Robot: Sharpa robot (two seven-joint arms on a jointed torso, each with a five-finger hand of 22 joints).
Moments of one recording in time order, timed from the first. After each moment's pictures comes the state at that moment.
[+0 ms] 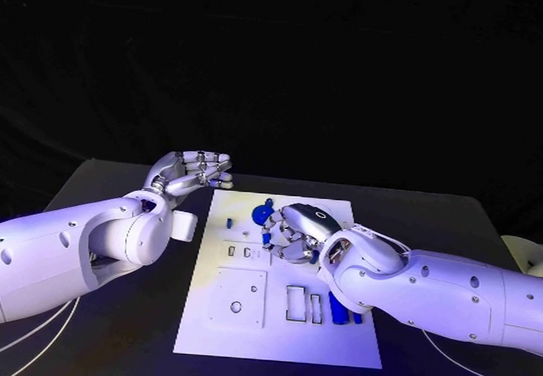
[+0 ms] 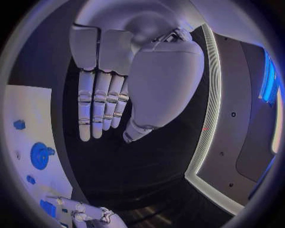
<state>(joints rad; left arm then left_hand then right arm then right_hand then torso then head) 1.24 -0.88 -0.07 1.57 -0.02 -0.43 0.44 1.53 -0.18 0.29 0.23 0.22 0.89 0.23 0.23 0.15 1.04 0.16 0.08 0.07 1.03 0.11 0.37 0.32 0.17 0.93 0.20 0.52 0.25 1.15 -0.65 -0.13 1.59 -1.47 -0.52 -0.22 1.31 -0.14 0.51 0.07 0.17 1.00 0.11 0.27 0.42 1.47 0.03 1.48 1.31 1.47 -0.03 1.55 1.31 0.01 1.47 0.08 1.57 1.31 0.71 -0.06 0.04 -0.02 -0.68</state>
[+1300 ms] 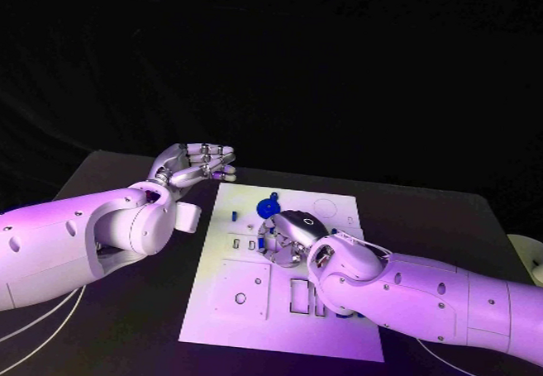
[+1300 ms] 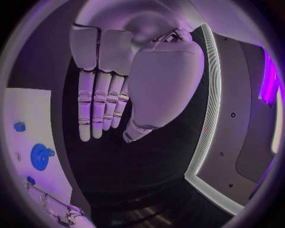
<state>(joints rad) 1.24 -0.88 -0.07 1.56 -0.02 -0.42 0.44 1.53 -0.18 0.29 0.23 0.22 0.89 0.23 0.23 0.15 1.04 0.16 0.08 0.07 1.03 0.11 0.37 0.32 0.17 0.93 0.20 0.53 0.25 1.08 -0.55 -0.13 1.48 -1.57 -0.51 -0.27 1.28 -0.15 0.51 0.07 0.17 0.99 0.11 0.28 0.42 1.47 0.03 1.48 1.31 1.46 -0.04 1.55 1.31 0.01 1.47 0.07 1.57 1.31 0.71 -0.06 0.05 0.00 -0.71</state>
